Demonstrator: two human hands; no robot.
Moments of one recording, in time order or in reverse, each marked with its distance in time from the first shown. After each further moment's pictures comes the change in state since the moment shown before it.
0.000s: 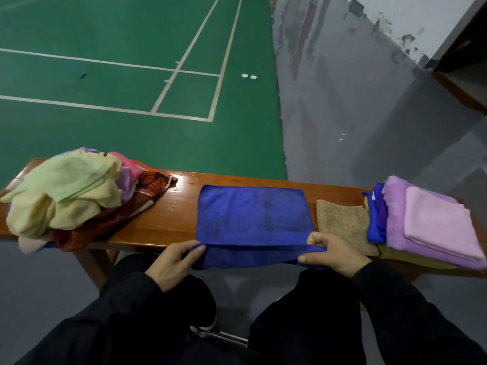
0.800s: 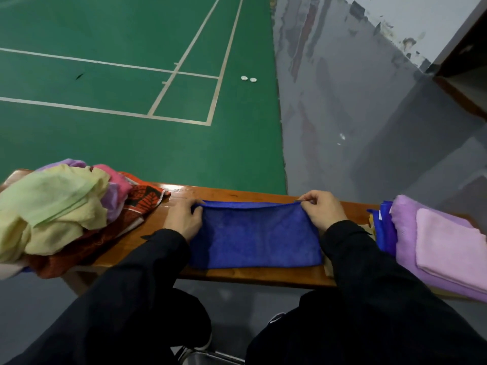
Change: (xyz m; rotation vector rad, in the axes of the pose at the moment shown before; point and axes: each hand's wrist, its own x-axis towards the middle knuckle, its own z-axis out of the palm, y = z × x) left_hand 0.145 0.019 -0.025 0.439 0.421 -0.167; right_hand 0.128 -0.052 -0.046 -0.443 0.555 0.031
